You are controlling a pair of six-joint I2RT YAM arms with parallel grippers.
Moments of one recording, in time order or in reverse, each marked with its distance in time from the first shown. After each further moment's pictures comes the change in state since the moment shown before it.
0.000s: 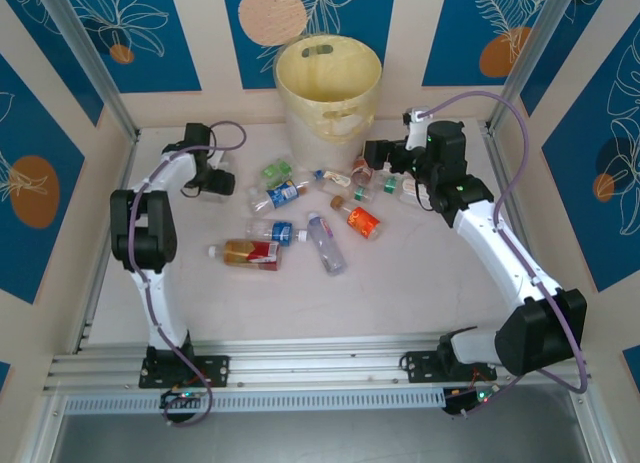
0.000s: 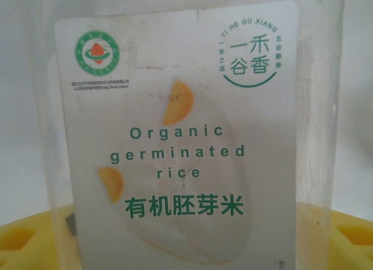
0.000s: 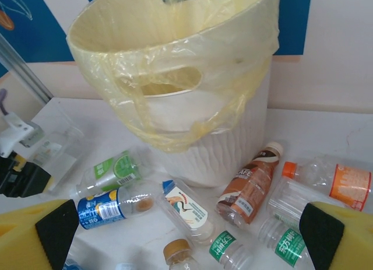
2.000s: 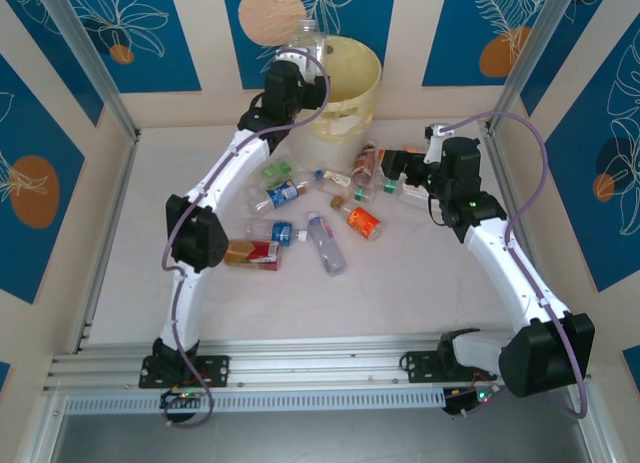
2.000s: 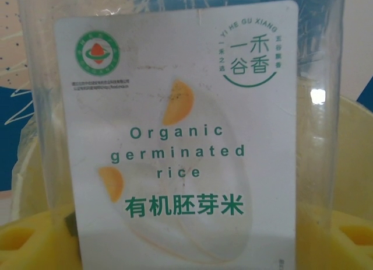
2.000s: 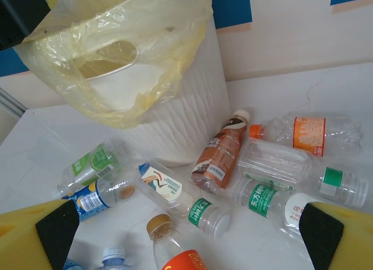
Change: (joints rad) left arm -0.429 0.228 0.720 0.410 -0.159 -0.279; right arm -0.073 -0.104 -0.122 -0.035 0.029 0.093
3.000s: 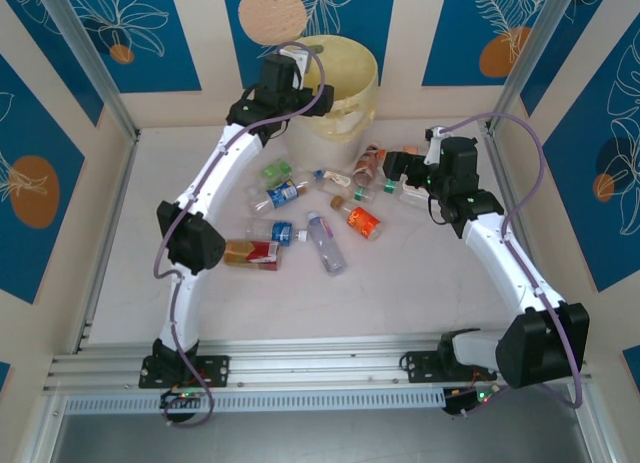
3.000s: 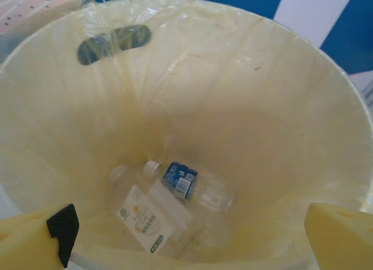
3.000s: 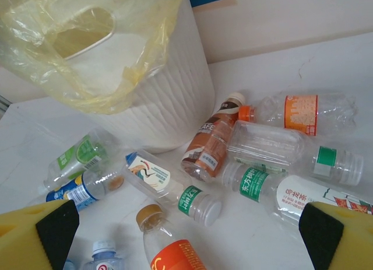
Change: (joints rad) left arm 0.000 -0.051 0.094 -0.329 0.149 -0.002; right arm -0.023 0.047 0.000 -0.025 -0.004 0.022
